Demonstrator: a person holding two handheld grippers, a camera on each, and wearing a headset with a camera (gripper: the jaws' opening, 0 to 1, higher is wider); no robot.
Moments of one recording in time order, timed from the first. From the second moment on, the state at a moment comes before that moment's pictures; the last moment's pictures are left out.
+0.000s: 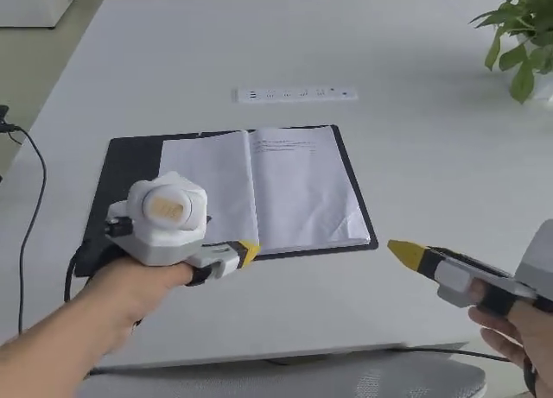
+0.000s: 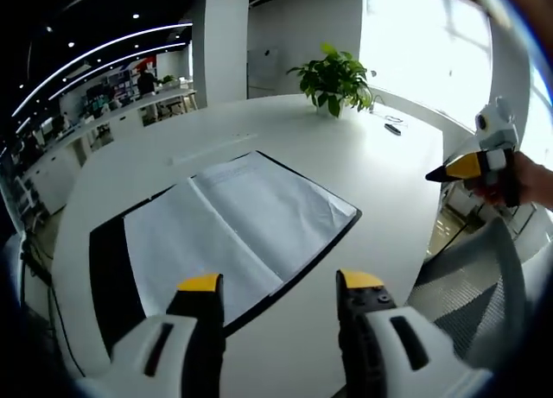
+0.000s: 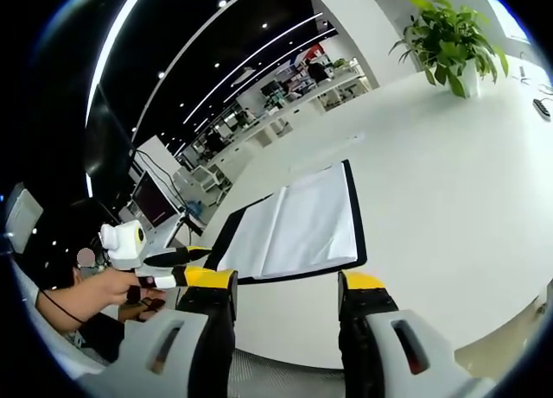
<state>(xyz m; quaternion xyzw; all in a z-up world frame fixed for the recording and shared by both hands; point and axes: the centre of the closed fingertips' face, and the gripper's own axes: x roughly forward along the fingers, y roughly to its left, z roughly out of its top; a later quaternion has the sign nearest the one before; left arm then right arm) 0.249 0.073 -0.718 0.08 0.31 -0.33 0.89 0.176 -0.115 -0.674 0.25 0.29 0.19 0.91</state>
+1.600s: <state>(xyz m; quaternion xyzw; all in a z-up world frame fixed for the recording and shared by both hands) 0.320 -0.033 -0.804 0.10 0.28 -0.32 0.90 0.227 -0.103 -0.720 0.28 0.31 0.19 0.89</state>
